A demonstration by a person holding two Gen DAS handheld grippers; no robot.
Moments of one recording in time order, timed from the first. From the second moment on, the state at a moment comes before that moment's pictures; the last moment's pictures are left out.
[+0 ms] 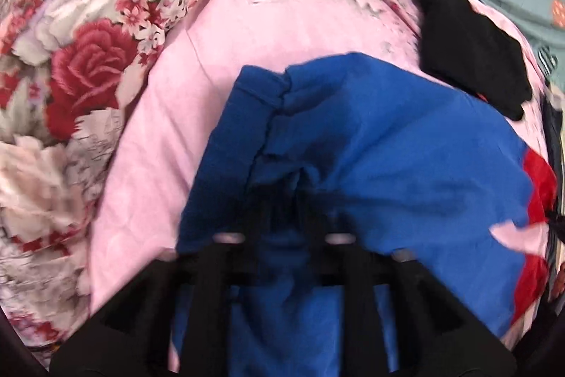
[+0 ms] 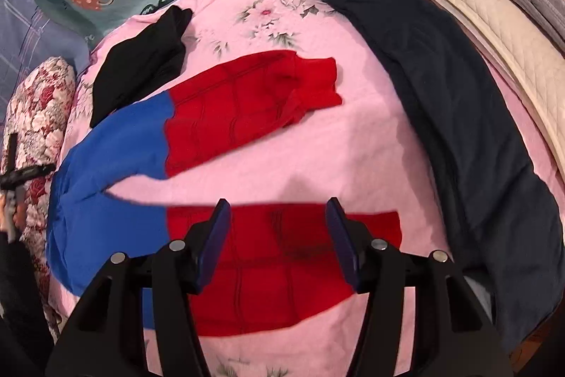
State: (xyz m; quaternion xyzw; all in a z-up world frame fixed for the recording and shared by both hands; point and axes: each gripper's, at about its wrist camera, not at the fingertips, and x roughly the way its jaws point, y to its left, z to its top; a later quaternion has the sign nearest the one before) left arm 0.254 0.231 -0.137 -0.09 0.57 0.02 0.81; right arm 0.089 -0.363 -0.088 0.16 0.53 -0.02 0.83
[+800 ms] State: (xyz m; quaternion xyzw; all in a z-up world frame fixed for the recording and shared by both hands) left arm 0.341 0.232 -0.155 -0.04 0.53 -0.19 0.82; right arm 0.298 -0.001 -0.103 -0.21 0.55 0.43 0.68
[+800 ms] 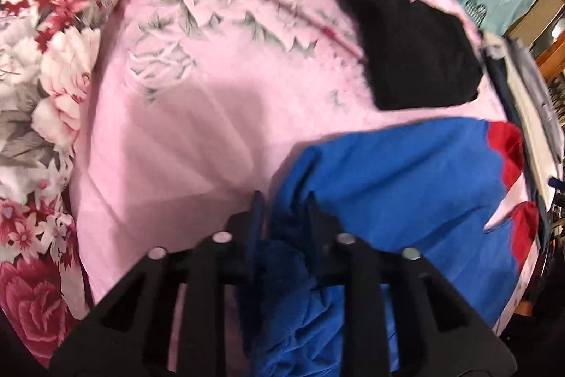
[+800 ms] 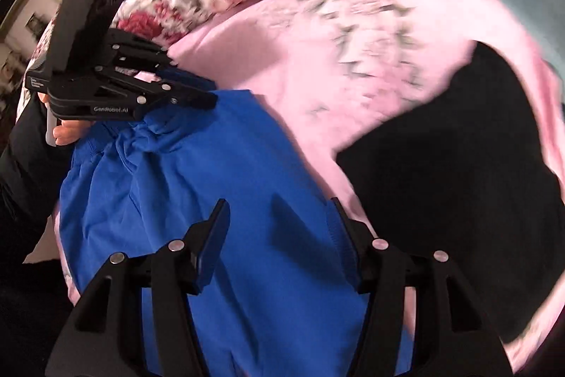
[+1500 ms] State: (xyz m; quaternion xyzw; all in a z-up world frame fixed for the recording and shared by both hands) left arm 0.348 0.253 -0.162 -0.07 0.53 -0.21 0.82; right arm 0.272 -0.115 -0.121 -0.23 0.55 0.41 0.69
